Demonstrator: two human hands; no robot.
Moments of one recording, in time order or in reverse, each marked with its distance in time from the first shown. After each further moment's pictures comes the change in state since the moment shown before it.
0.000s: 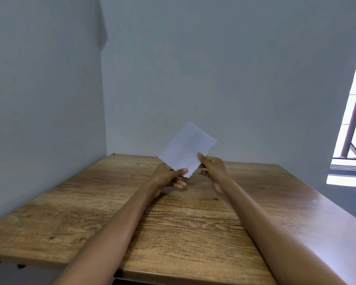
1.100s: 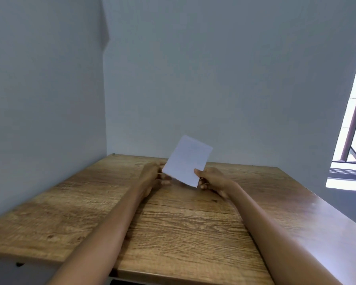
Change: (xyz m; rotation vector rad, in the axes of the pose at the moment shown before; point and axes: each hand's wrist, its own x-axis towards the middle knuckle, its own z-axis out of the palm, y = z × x) left_hand -0.006 0.008 -0.018 -0.089 0.245 -0.096; right_hand -0.002 0.007 -0.019 -0.269 -0.278 0.176
